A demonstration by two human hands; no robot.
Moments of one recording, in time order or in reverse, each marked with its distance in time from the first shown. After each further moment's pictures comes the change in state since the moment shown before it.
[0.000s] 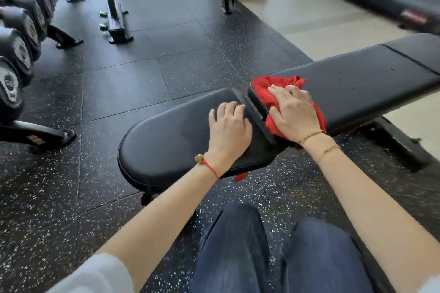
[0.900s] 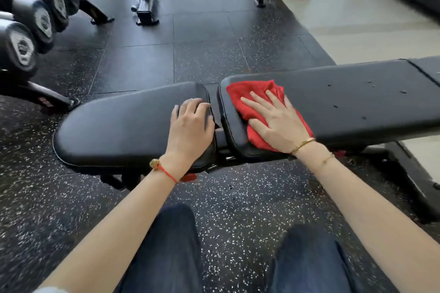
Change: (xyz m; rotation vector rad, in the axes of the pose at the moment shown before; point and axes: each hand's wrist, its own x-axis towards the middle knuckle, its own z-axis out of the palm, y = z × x) left_hand 0.018 0.062 0.044 0.079 0.130 -0.221; right_hand 0.016 0.127 0.032 0.210 -0.226 -0.318
